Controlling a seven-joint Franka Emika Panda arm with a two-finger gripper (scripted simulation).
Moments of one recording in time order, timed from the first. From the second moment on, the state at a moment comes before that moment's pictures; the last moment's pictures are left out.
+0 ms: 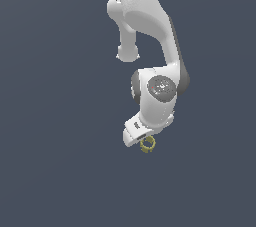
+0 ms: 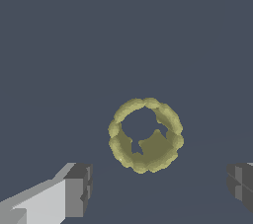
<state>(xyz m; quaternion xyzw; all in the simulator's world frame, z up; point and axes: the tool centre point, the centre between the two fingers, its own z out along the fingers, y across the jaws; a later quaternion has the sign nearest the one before) 0.091 0.076 0.100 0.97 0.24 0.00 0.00</state>
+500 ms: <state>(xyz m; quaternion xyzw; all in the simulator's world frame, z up) 0.100 0.085 0.091 0.96 0.27 0.00 0.00</state>
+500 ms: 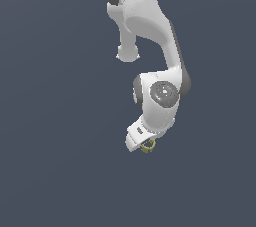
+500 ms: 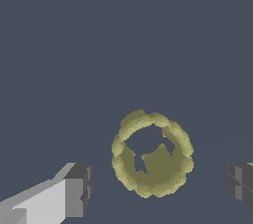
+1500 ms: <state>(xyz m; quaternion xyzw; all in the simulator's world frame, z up) 0.101 0.086 0.041 0.96 0.27 0.00 0.00</state>
